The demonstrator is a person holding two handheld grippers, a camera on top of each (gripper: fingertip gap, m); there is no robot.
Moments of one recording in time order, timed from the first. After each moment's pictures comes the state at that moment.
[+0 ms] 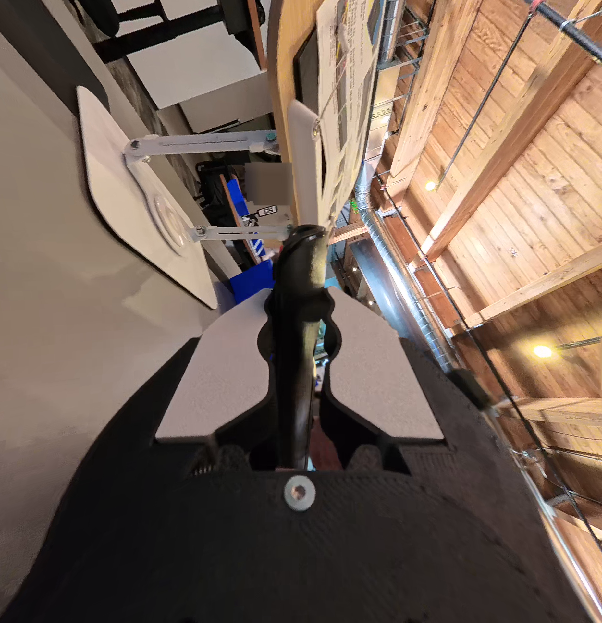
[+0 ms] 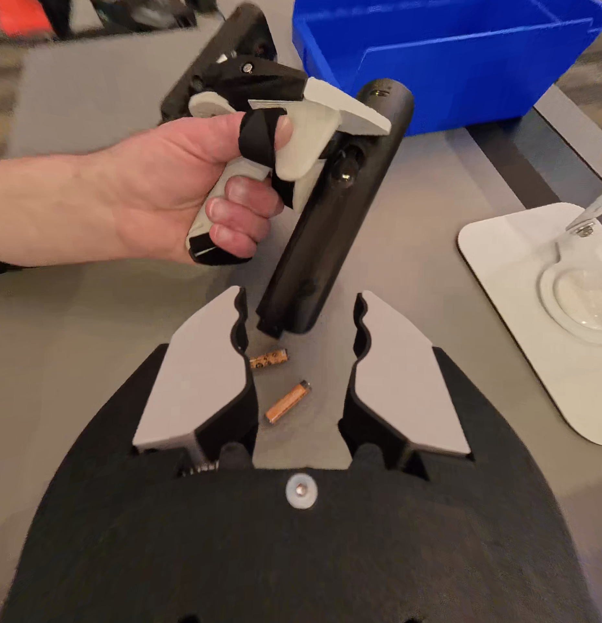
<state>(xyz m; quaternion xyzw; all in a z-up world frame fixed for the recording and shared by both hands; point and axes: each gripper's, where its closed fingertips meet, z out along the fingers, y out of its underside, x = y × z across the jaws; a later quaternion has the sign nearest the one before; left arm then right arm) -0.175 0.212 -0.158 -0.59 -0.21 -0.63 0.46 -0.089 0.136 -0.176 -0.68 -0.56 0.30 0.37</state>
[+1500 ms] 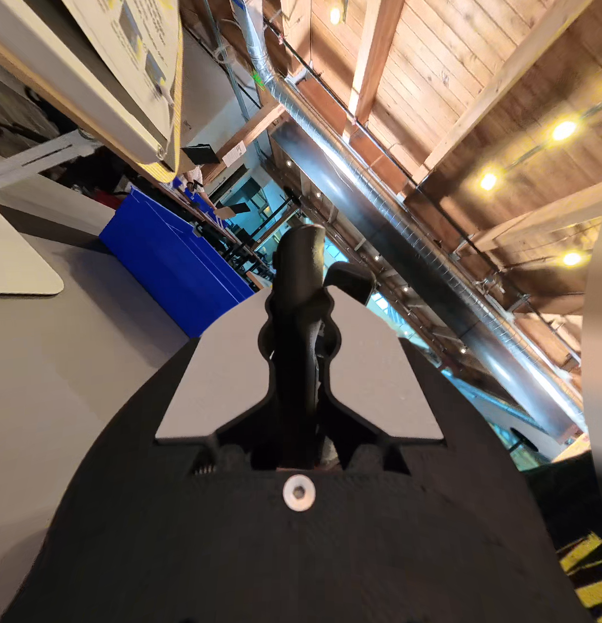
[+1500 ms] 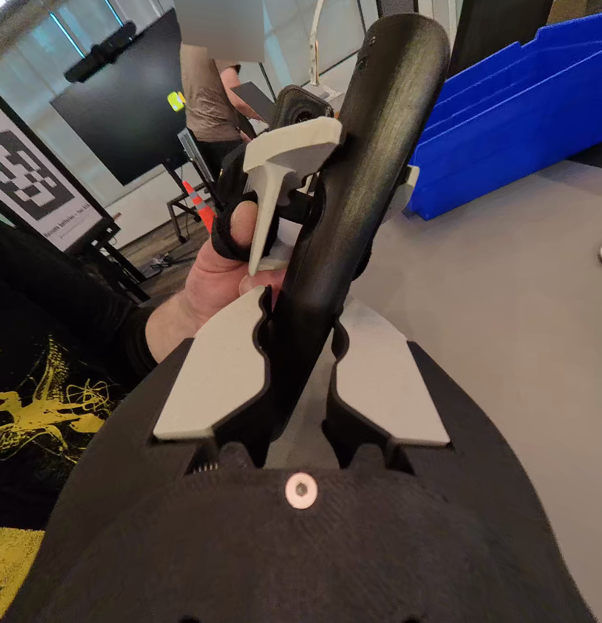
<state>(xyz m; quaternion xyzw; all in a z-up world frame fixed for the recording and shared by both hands) -0.070 0.157 -0.088 -0.58 0.04 -0.67 0.47 -0.101 0.106 -0.146 -0.63 -0.42 0.56 0.33</state>
